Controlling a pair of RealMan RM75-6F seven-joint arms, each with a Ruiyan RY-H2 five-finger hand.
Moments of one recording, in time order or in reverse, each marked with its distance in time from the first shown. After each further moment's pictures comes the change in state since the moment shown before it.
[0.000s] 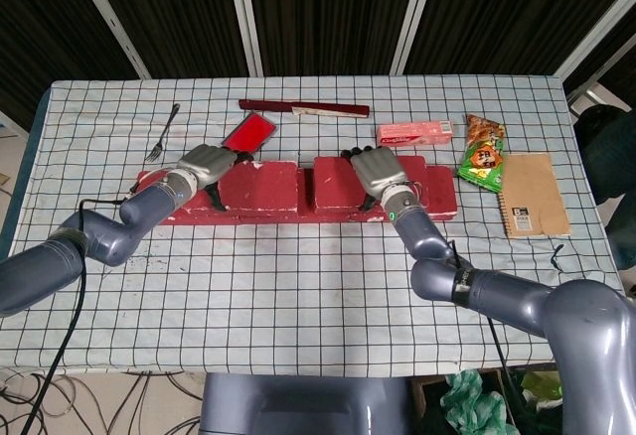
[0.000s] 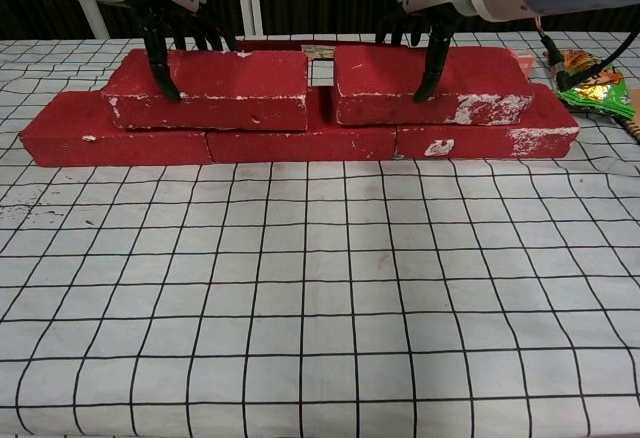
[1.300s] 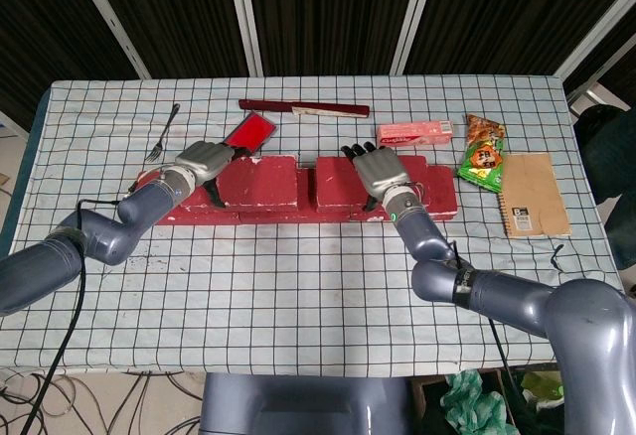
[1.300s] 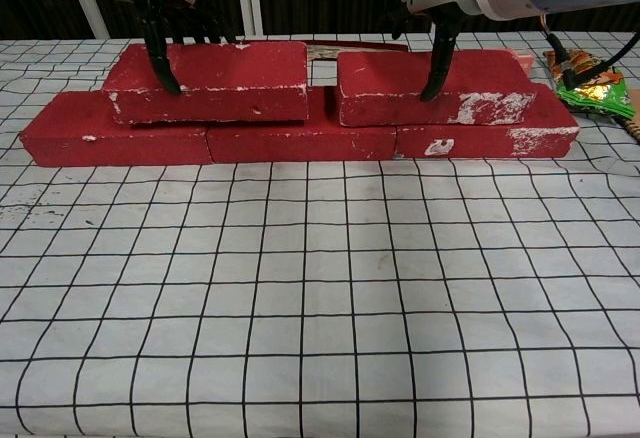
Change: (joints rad) left arm -0.023 0.011 0.032 -0.009 -0.058 0.020 -0.010; right arm 0.010 0.019 -0.013 -0.032 0.033 0.017 -0.025
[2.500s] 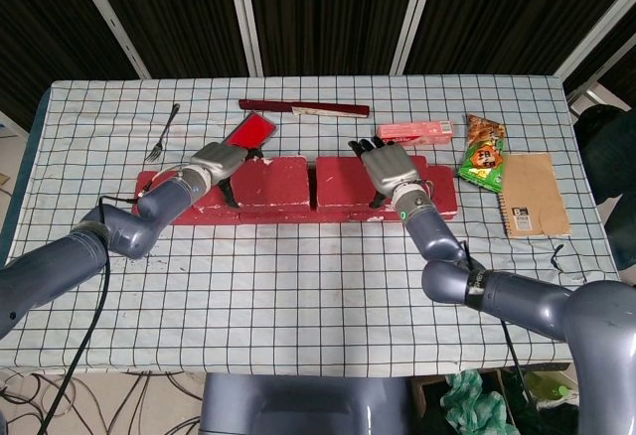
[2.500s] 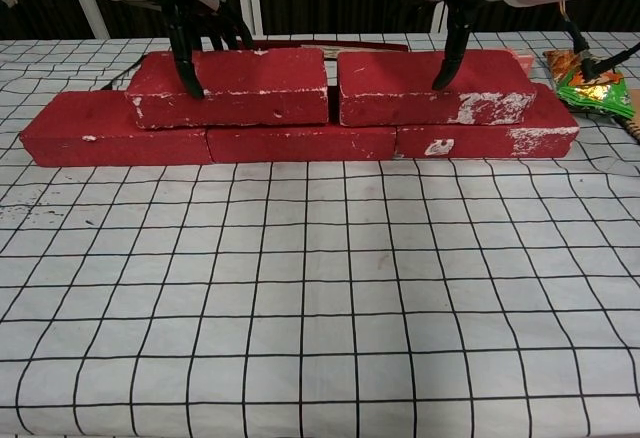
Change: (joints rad) left arm -0.092 -0.060 0.068 0.059 -0.109 -0.022 -0.008; right arm -0.027 0.047 0.006 -0.040 -0.030 0.018 0.022
